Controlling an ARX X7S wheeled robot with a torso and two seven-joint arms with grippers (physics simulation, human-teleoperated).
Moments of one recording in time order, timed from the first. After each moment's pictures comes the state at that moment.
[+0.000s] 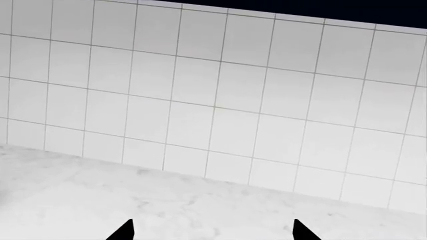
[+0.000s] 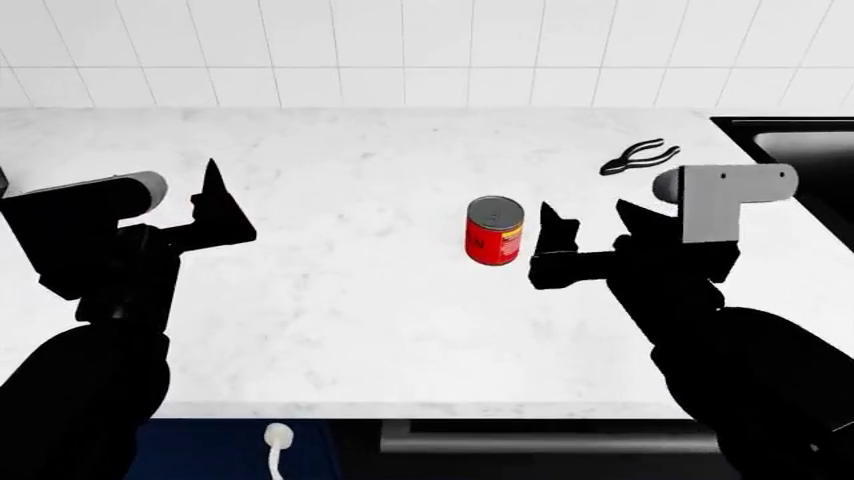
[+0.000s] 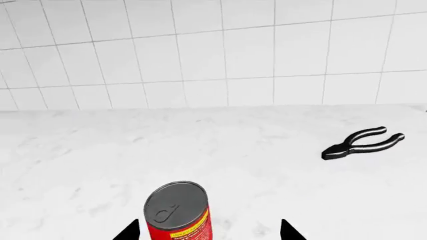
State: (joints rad) left arm -0.49 -0.47 0.08 0.29 -0.65 -0.43 -0.40; right arm 0.65 0.27 0.11 -0.52 0.66 1.25 0.17
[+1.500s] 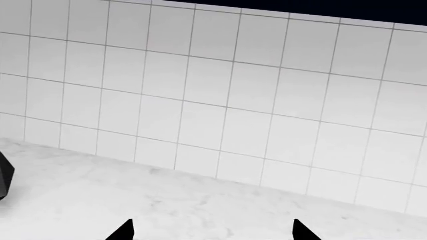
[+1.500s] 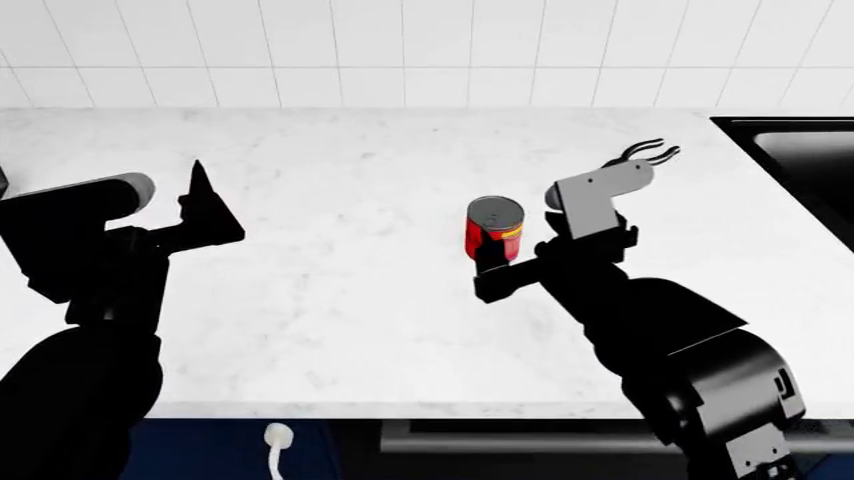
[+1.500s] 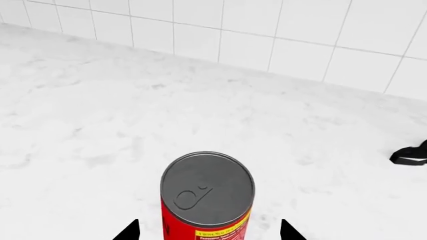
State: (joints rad) left arm -0.48 -0.48 0.07 0.27 -0.65 -0.41 -0.42; right arm 0.77 0.30 -0.29 -0.09 0.48 0.95 0.02
